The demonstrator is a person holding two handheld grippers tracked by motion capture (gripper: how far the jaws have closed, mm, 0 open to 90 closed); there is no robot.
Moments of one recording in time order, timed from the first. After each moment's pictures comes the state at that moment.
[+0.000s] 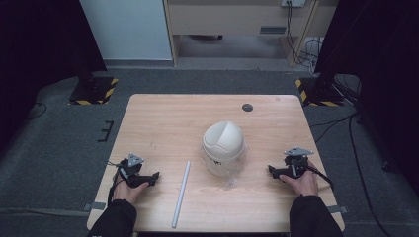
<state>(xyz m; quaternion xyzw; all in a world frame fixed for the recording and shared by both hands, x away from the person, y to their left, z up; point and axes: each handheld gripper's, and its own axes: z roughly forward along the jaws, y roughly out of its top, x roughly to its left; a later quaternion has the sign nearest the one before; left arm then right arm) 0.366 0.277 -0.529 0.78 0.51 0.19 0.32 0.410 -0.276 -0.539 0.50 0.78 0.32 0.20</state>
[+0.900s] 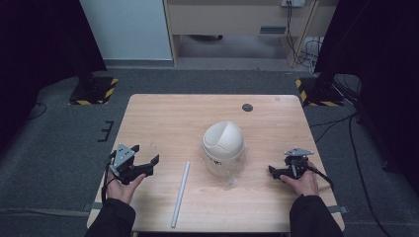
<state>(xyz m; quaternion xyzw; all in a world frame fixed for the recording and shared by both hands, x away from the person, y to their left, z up) 0.347 0.267 -0.454 0.71 0.44 0.29 0.48 0.408 -0.276 -0.539 0.50 0.78 0.32 0.20</state>
